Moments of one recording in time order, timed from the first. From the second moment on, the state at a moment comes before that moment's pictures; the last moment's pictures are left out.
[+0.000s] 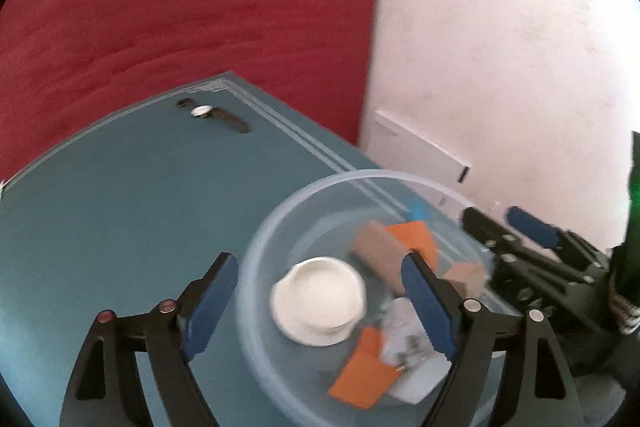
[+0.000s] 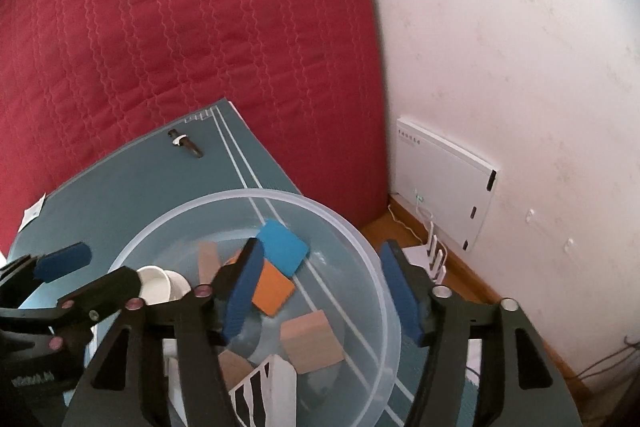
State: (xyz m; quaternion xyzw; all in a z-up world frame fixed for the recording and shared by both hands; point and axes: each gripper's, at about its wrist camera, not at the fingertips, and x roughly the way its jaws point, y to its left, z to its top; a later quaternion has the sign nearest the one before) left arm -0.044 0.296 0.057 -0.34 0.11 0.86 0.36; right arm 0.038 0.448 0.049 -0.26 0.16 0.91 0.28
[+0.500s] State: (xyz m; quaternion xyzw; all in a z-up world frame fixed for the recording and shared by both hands) left arm -0.039 0.269 0.054 -0.33 0.13 0.89 0.28; right arm 0.036 0.451 0.043 -0.28 0.19 0.91 0.22
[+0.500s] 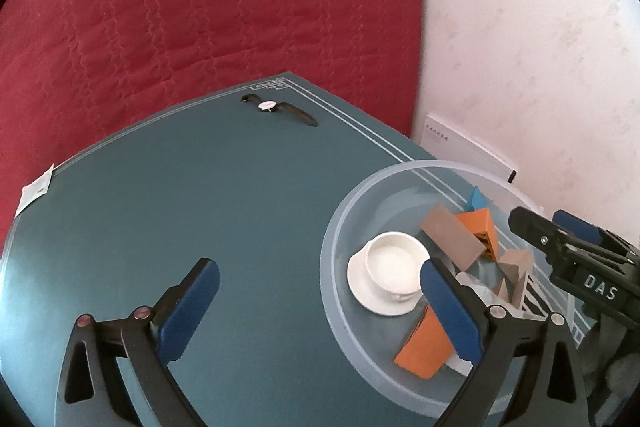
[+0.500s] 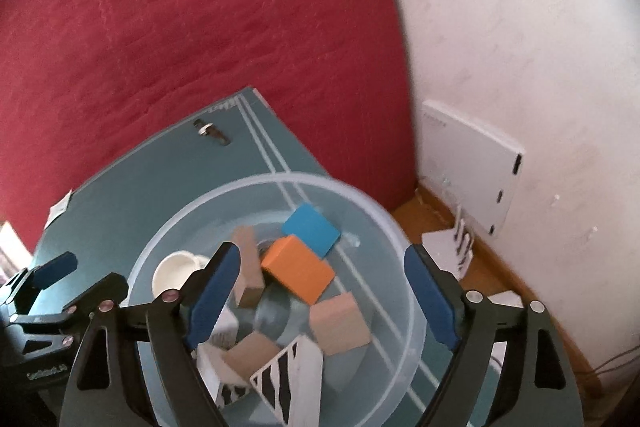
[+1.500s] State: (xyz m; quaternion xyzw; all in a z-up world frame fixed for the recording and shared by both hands) left arm 0.013 0.231 0.078 -0.32 0.11 0.92 0.21; right arm 0.092 0.378 0.056 -0.29 0.08 0.93 0.20
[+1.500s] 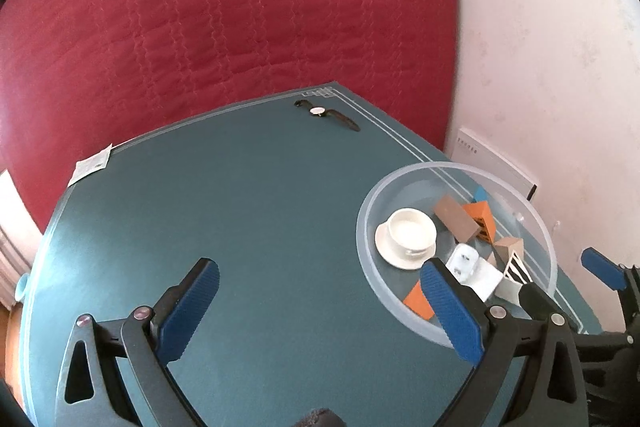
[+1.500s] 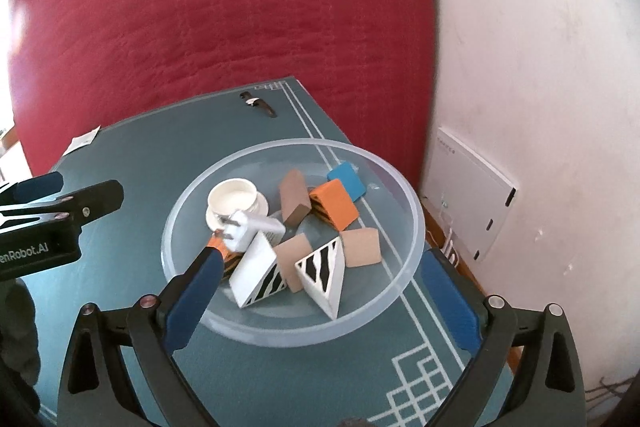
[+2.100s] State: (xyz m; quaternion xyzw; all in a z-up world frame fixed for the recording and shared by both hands) left arm 0.046 0.230 0.077 -0.28 0.14 0.92 0.22; right arm 0.093 0.365 0.053 -0.30 0.05 0.93 0.21
